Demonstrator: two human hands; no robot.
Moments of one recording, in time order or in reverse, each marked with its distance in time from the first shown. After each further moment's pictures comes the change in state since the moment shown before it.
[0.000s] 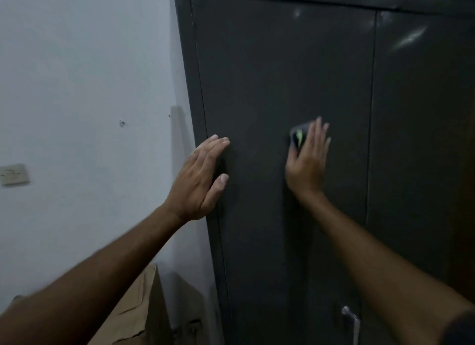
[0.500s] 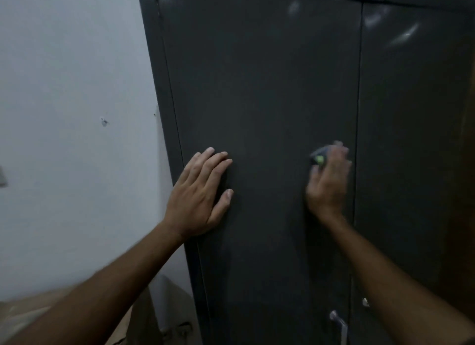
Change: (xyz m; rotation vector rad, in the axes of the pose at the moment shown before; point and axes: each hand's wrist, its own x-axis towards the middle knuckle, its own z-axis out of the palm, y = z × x) left_hand 0.000 0.019 0.054 0.369 -0.019 0.037; right_hand -0.022 0.127 -0.007 -0.107 0.051 0.019
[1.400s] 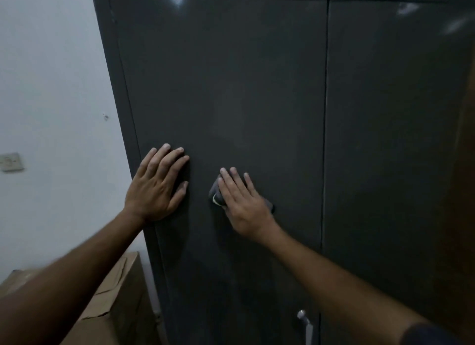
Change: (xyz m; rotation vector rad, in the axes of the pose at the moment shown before) left_hand -0.001 0.002 0.015 0.406 -0.003 0.012; right_hand -0.051 -0.031 0.002 0.081 -0.316 -0.831
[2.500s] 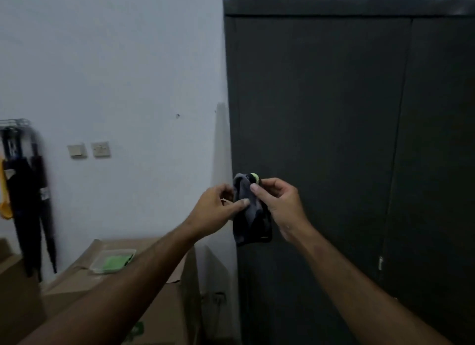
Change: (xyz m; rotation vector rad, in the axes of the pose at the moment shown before) left_hand -0.070 -0.013 -0.134 -1.213 -0.518 -0.859; right_hand 0.088 -0.168 -0.099 1.517 0.037 1.070
